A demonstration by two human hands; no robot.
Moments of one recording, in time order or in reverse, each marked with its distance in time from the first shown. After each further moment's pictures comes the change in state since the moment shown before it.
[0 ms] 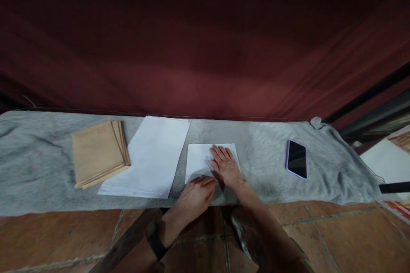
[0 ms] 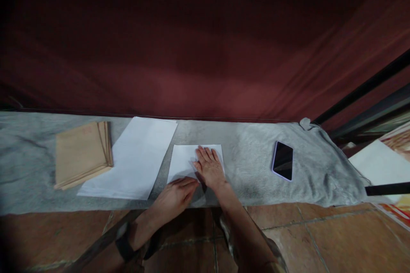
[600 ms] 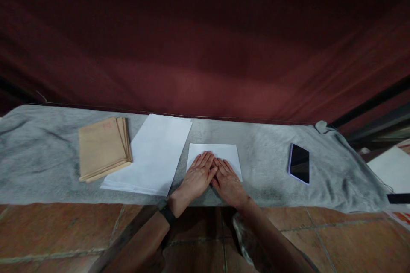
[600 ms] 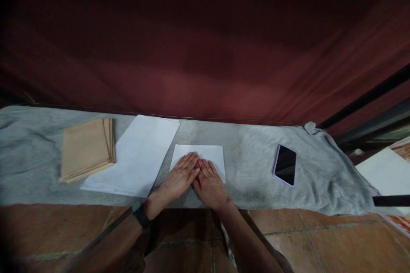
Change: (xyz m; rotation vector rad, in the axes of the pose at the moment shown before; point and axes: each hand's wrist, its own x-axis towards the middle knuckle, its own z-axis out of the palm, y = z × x) left_hand 0.038 -0.039 0.026 0.210 0.115 -0.135; right_hand -0.042 -0.019 0.000 0.104 -0.001 -0.100
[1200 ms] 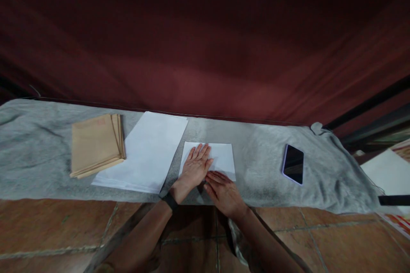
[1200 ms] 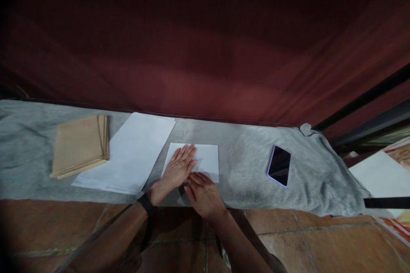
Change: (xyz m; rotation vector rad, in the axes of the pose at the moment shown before) left_hand 0.026 0.001 0.012 0.093 0.055 -0.084; right_hand -0.020 -0.016 -0.031 0.179 0.002 -0.055
